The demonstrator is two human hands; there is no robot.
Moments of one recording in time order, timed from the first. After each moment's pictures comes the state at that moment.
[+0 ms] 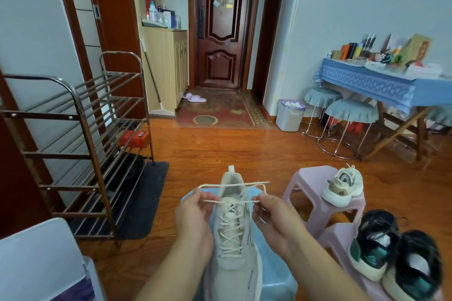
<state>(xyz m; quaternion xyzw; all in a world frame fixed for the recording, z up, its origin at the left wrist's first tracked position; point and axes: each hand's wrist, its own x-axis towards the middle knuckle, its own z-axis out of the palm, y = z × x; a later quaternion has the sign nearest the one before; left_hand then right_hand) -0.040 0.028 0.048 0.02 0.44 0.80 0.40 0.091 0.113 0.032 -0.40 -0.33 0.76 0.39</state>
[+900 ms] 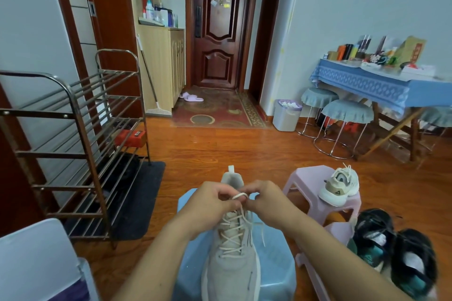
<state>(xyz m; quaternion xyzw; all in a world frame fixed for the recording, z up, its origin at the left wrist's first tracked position) -0.072 0.045 0.046 0.52 0.60 0.47 0.38 0.086 0.137 0.060 -0.36 -0.85 0.35 0.18</state>
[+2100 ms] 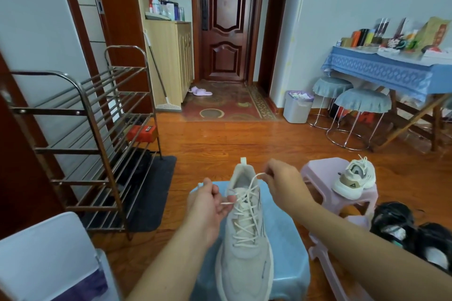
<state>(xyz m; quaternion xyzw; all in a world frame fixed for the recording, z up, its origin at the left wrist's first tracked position) -0.052 0.033 0.047 0.06 0.50 0.72 0.48 0.086 0.175 0.038 -0.40 -0.87 0.11 0.27</state>
